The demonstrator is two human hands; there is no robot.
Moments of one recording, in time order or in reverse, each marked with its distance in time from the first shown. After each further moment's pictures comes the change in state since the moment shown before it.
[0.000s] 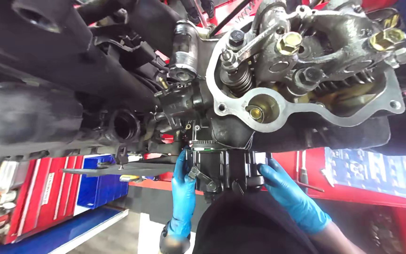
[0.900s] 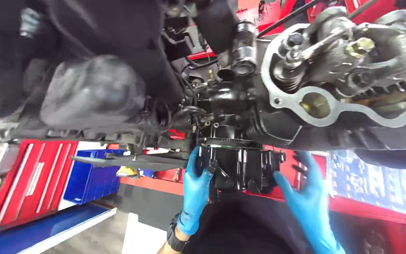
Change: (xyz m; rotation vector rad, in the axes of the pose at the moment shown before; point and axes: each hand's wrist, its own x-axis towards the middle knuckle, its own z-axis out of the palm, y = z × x) left_hand 0.003 0.007 0.001 0.038 -0.014 -0.060; right_hand -0.028 -0.004 0.012 -1.079 0.481 -0.640
